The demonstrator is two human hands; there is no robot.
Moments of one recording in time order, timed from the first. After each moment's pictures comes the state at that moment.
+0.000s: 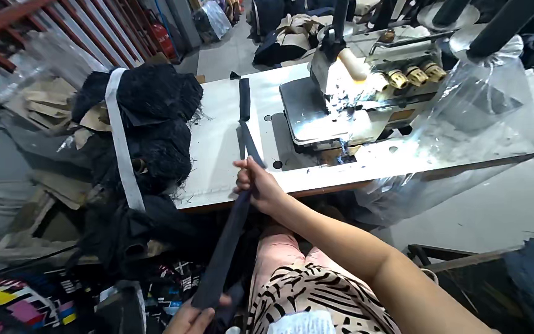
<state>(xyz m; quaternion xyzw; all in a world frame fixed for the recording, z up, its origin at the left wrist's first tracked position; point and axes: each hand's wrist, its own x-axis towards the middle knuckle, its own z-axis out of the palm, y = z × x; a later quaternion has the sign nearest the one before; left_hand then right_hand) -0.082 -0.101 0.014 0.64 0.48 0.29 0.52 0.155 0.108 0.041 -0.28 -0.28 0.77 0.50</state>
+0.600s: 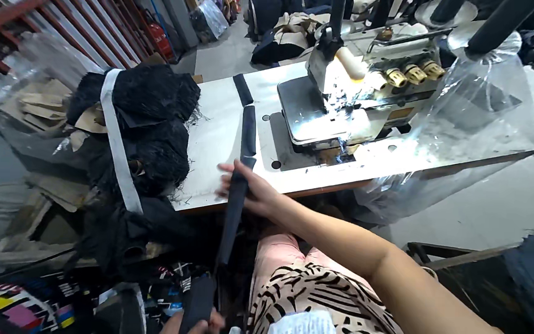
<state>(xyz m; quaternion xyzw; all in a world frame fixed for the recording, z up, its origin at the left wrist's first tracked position) -0.089 -0.101 0.026 0.62 0.45 0.29 0.57 0.155 0.109 0.046 -0.19 -0.27 0.82 0.46</state>
